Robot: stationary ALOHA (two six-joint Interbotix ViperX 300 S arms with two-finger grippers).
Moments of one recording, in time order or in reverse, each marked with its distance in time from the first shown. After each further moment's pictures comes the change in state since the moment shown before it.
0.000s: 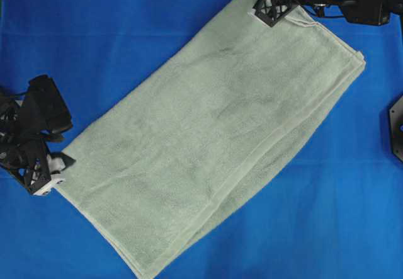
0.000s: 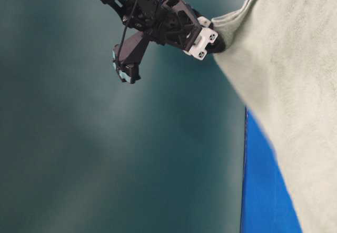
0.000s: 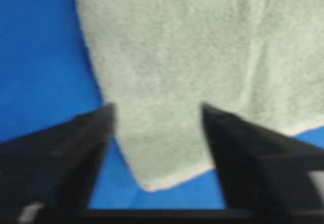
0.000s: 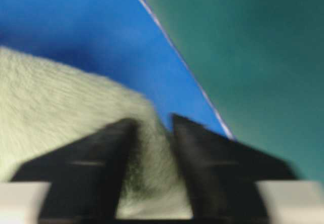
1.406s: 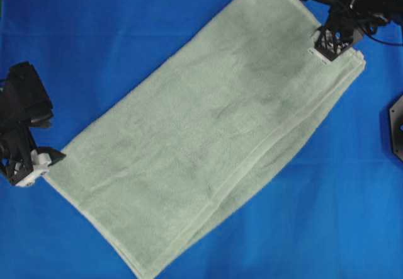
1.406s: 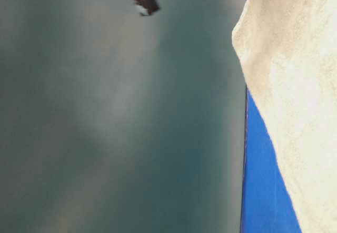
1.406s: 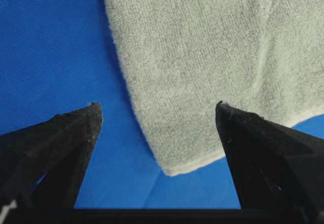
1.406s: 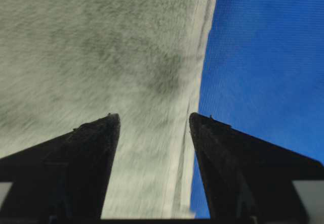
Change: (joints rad) left arm 0.006 -0.130 0.000 -0.003 0.106 0.057; right arm -0.081 -0.241 0.324 0.543 0.086 -0.394
